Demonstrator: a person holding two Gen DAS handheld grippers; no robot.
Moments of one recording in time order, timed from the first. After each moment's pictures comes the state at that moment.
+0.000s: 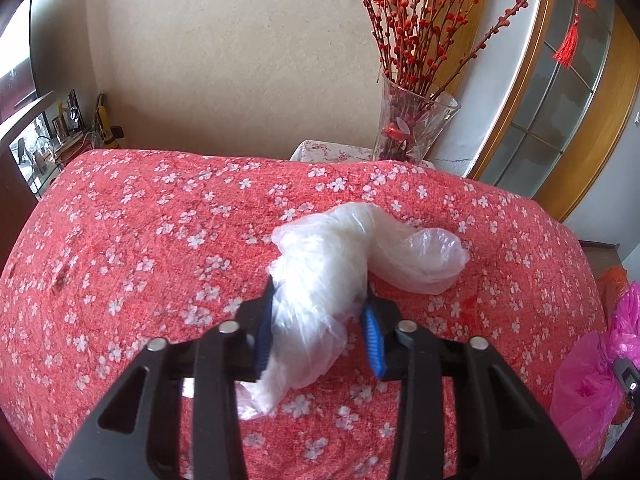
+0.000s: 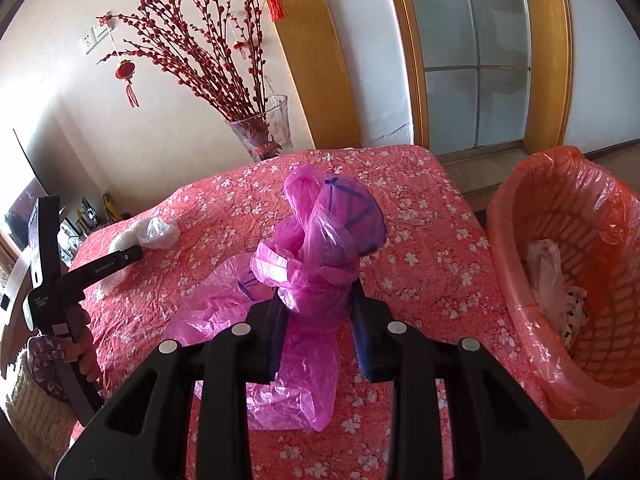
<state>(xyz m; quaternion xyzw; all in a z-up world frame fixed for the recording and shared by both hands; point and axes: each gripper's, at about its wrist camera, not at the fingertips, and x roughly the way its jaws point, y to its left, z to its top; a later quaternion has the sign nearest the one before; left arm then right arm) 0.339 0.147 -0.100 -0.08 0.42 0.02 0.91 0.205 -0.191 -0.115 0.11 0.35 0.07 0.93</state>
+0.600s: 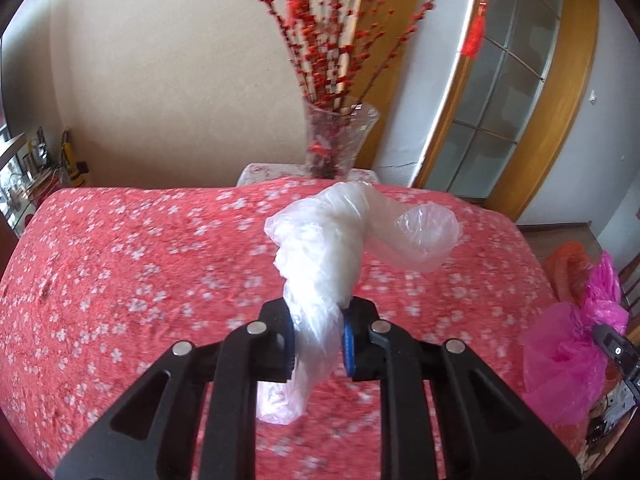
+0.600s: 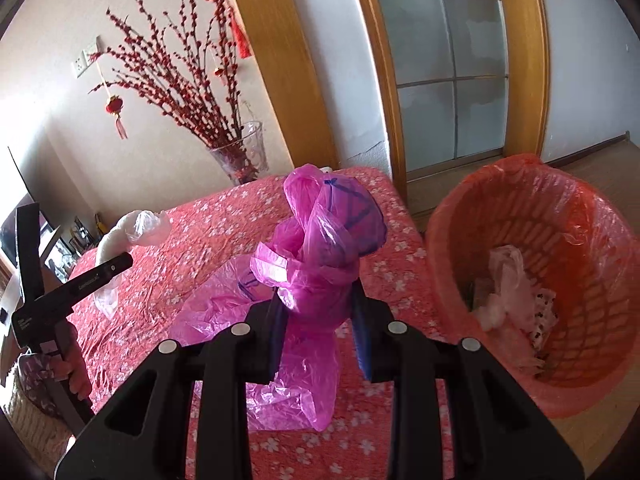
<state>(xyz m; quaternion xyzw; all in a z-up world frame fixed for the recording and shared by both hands) 0.292 0.082 -0.064 -0.05 0.37 -0.06 0.93 0.178 -0.233 -0.097 0.12 0.32 0.03 0.94</state>
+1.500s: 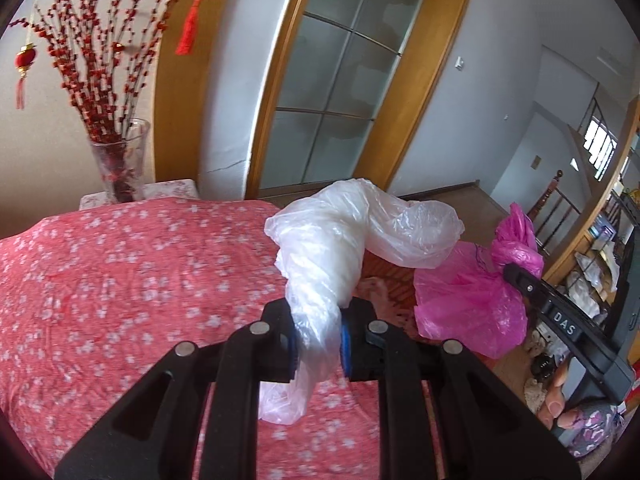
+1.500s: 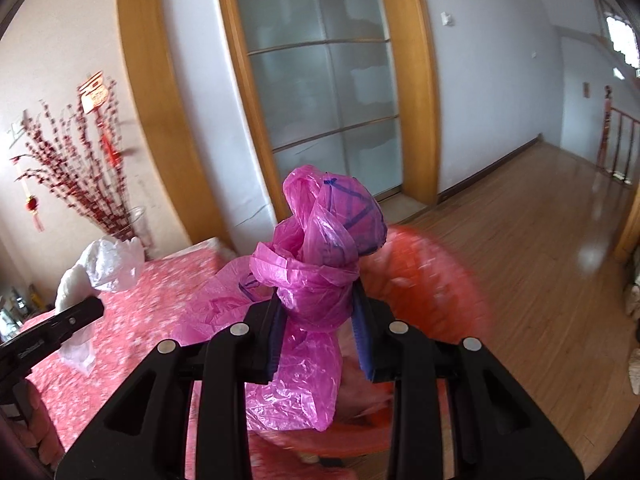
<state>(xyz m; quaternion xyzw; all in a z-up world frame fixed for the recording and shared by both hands) 0.248 -0.117 -0.021 -0.05 0.35 -0.29 0.89 0.118 -0.374 -0.062 0.13 0.24 -0.14 0.95</state>
